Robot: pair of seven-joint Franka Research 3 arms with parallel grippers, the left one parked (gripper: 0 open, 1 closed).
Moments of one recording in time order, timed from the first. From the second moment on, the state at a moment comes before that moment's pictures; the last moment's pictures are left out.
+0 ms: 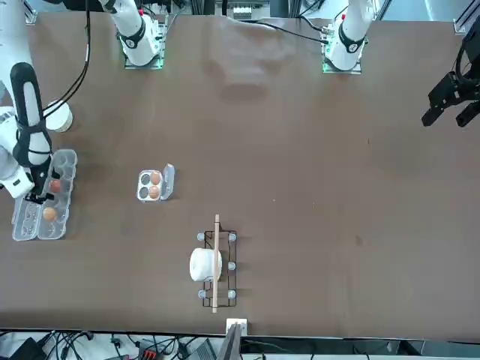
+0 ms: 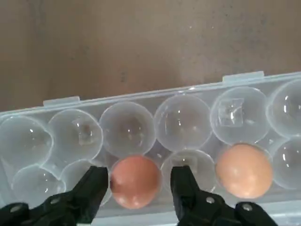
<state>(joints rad) -0.12 0.60 -0.35 -1.85 0.19 2.41 -2.02</state>
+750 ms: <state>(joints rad) -0.13 0.60 -0.35 -1.85 0.19 2.41 -2.04</state>
